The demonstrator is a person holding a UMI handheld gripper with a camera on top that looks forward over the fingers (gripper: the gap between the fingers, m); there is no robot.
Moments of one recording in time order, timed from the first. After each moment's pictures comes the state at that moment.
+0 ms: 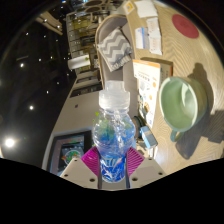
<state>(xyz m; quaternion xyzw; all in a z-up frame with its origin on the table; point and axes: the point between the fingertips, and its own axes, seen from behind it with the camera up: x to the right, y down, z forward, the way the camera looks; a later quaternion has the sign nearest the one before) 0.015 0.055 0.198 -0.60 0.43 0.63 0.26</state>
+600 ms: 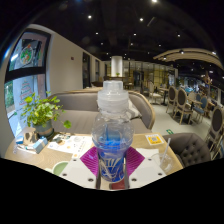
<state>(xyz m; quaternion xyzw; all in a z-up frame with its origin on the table) 0.287 0.066 0.168 -0.83 0.01 0.00 0.56</state>
